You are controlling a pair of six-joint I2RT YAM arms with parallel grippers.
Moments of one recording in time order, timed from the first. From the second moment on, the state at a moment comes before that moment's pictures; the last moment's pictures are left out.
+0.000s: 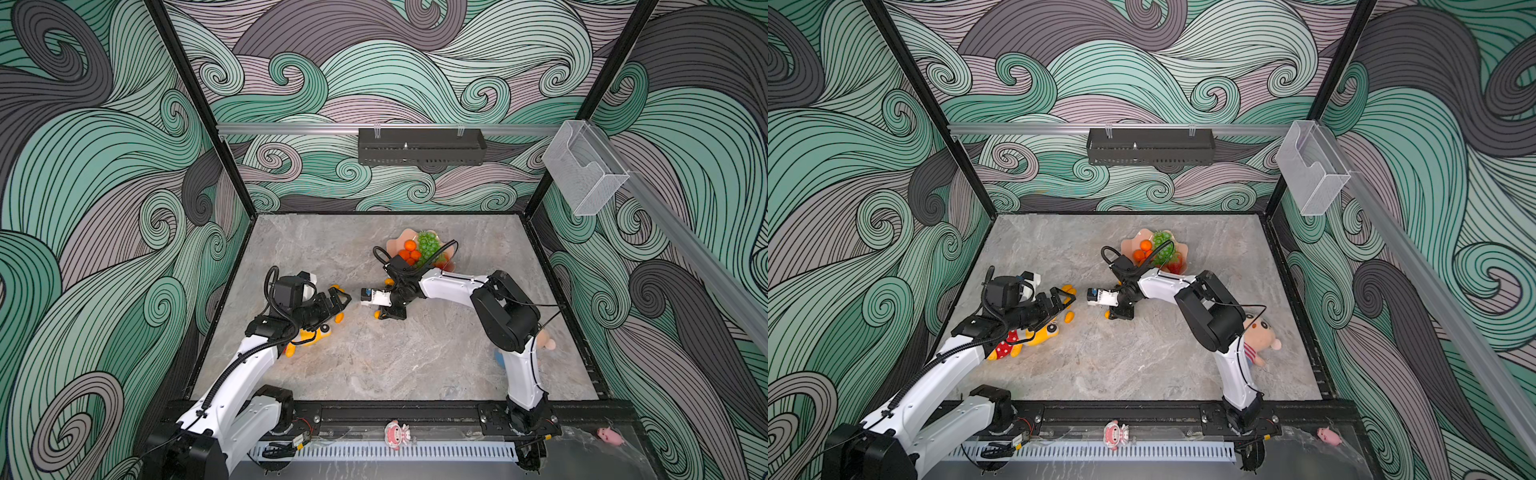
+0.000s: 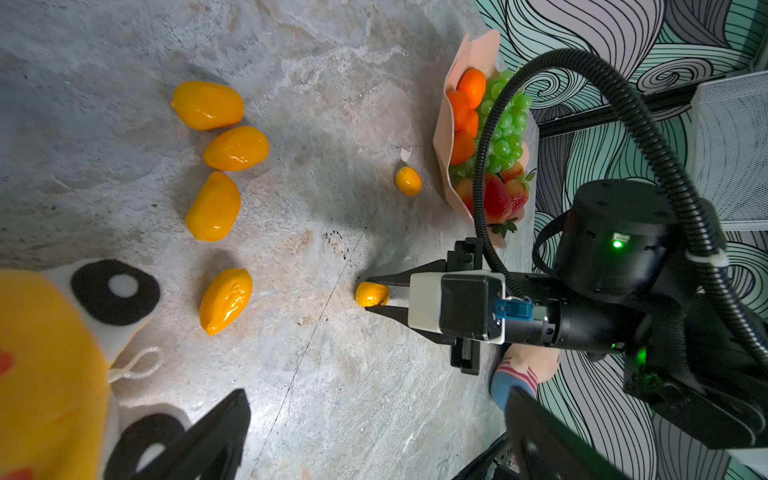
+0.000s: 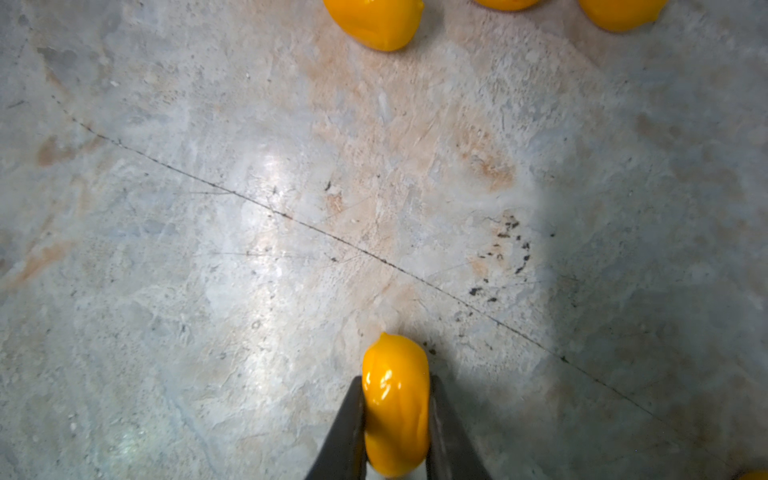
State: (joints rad) left arm -0.20 0.94 0.57 -0.38 0.45 -0.77; right arm 0.74 2.08 1.38 -0.51 -0.43 -0.81
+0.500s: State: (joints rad) left arm -0.20 0.97 0.62 -0.40 0.47 -0.72; right arm 0.69 1.94 1.30 -0.40 -0.55 -0.68
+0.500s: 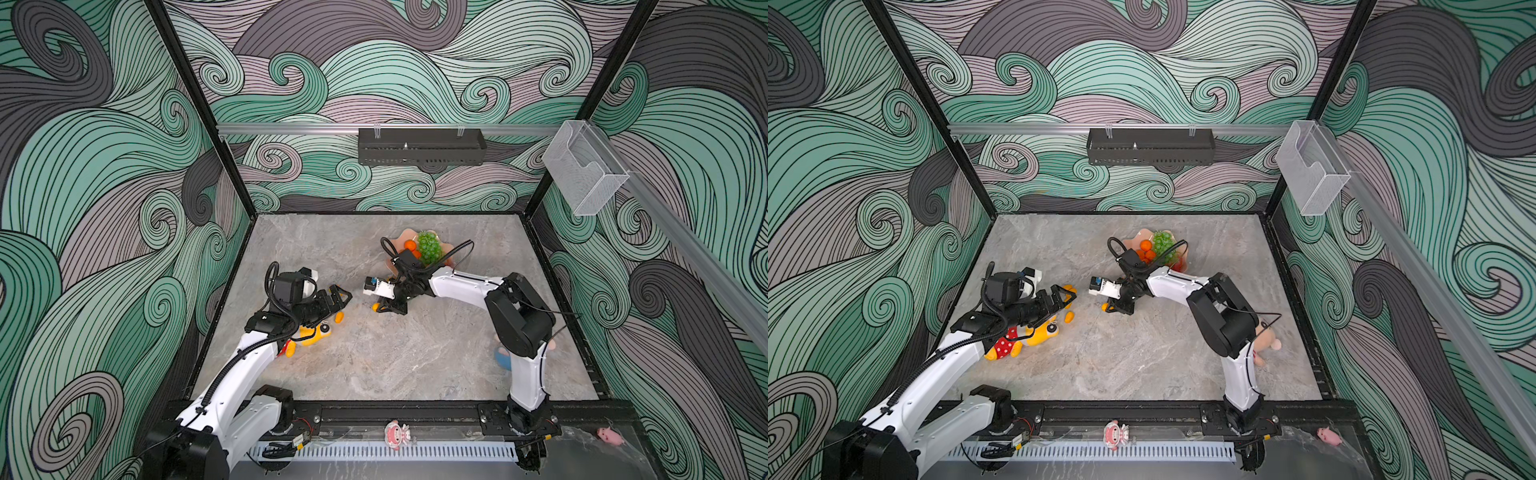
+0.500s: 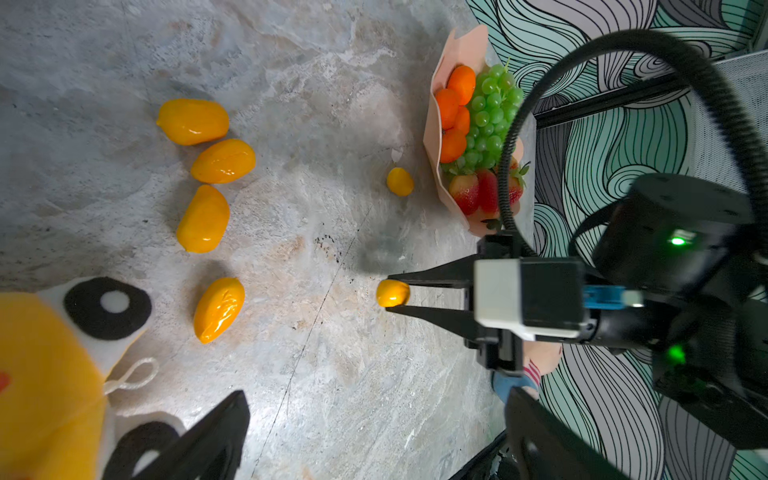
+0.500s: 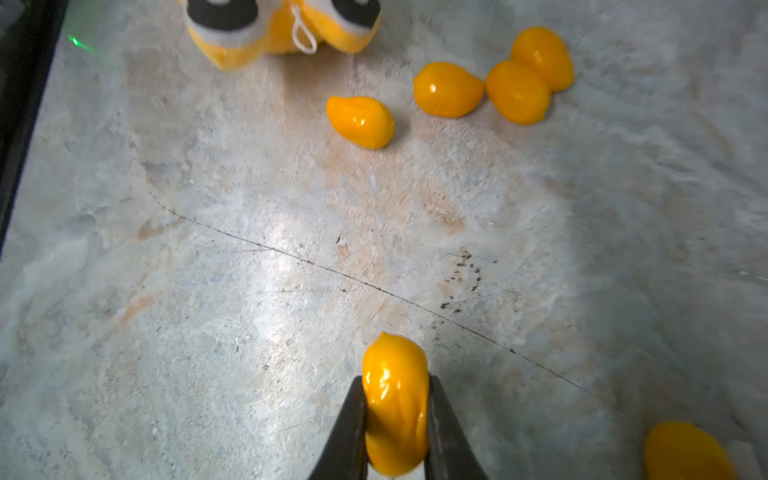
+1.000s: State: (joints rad) left arm -0.32 1.26 0.84 -0.30 0.47 -0.73; right arm 0.54 1.76 1.21 -0.16 -0.42 -0.39
